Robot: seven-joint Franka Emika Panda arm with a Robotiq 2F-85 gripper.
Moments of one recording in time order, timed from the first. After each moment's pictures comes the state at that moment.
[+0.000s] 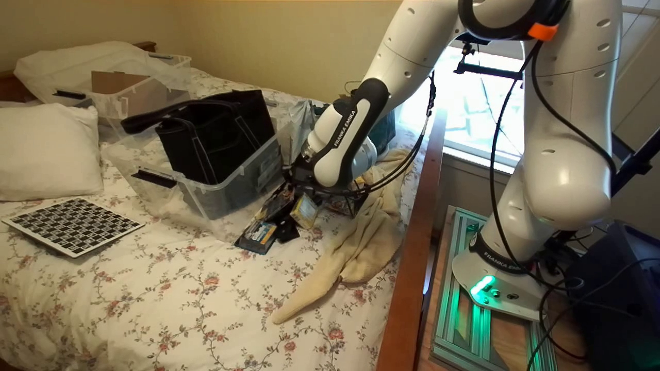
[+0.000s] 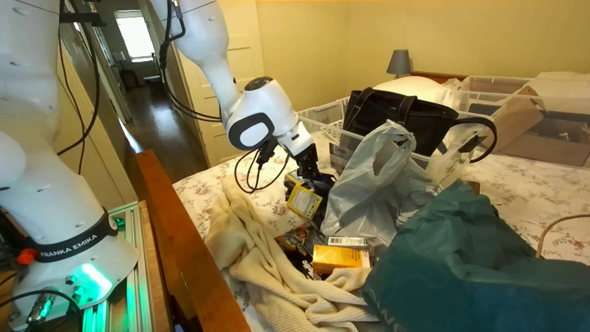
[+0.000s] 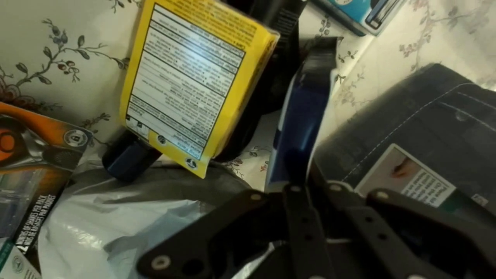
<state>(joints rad) -0.03 0.44 0.04 -2.43 0.20 3.36 0.74</state>
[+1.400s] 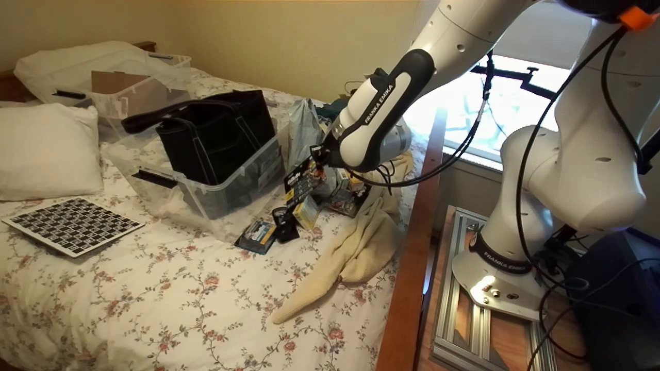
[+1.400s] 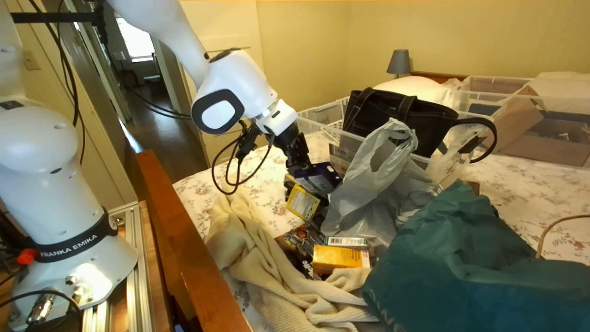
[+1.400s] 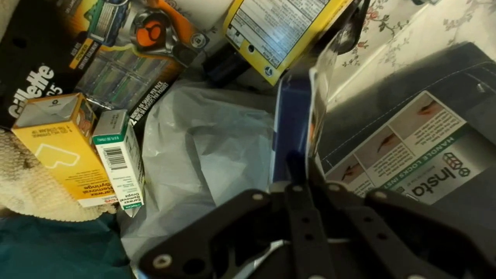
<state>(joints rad) 0.57 0.16 -0.59 -2.67 0.38 3.32 0.43</state>
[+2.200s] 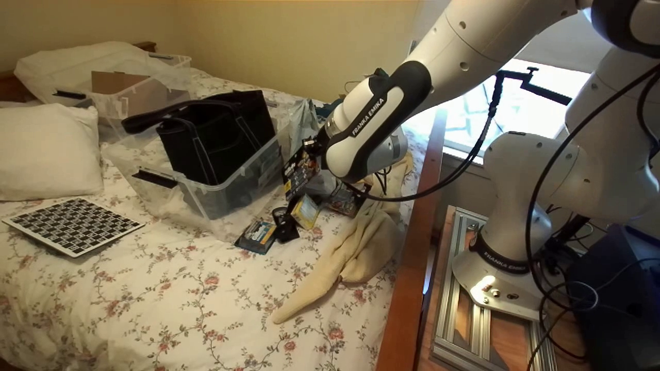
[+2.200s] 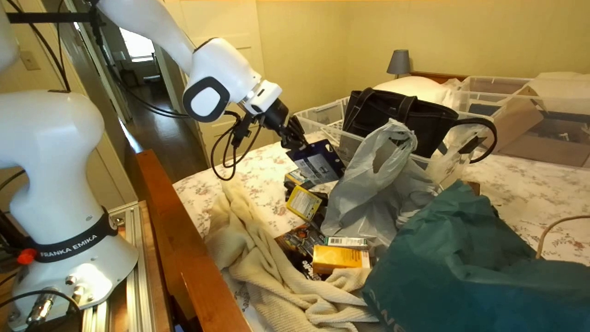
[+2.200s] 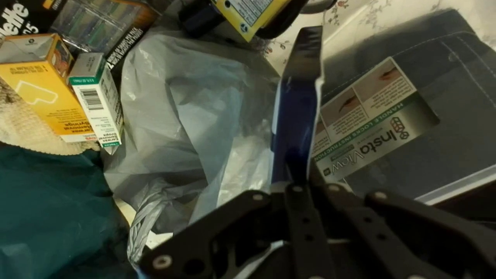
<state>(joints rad) 1.41 0.31 -1.25 -2.66 0.67 3.36 0.33</state>
